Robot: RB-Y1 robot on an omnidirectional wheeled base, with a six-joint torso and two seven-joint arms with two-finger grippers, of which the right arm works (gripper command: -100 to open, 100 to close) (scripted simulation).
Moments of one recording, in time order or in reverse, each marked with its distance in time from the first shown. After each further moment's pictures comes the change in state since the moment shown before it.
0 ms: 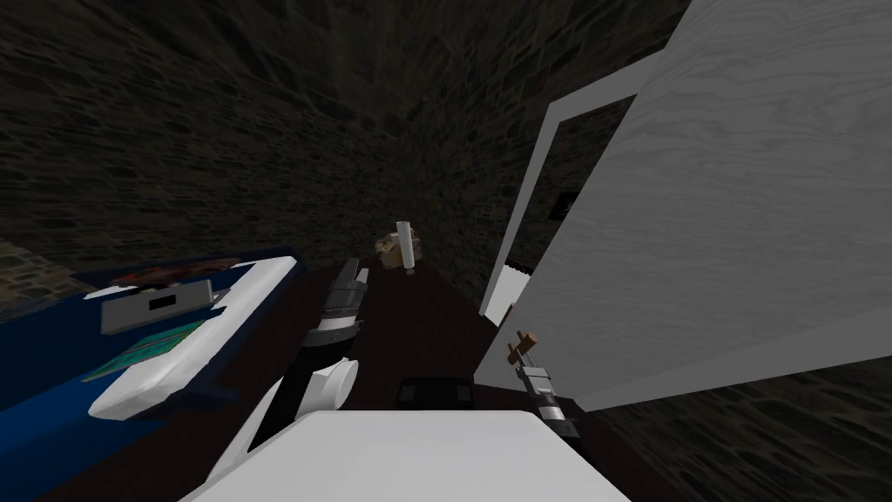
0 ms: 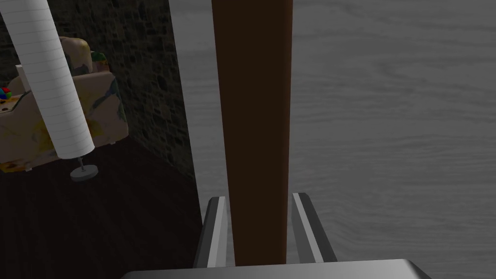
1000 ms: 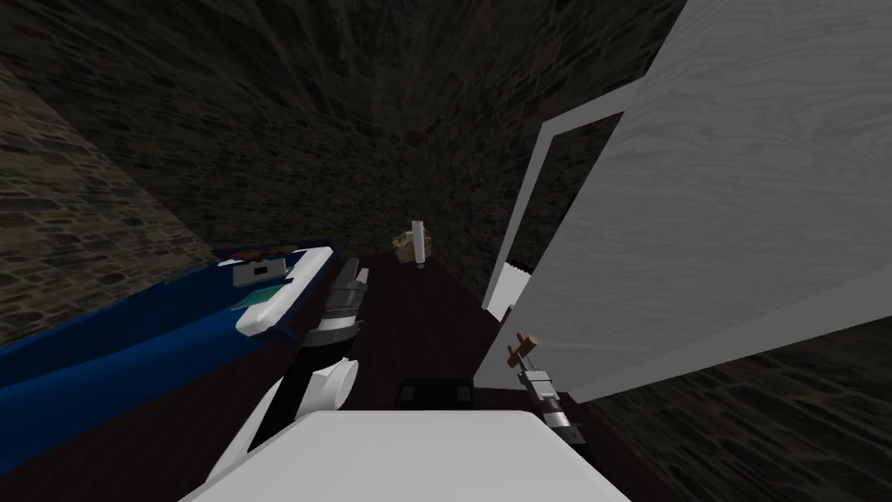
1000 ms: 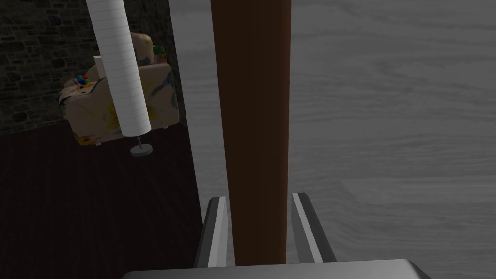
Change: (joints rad) arm -0.014 -0.027 0.047 0.055 0.031 -0.050 -0.060
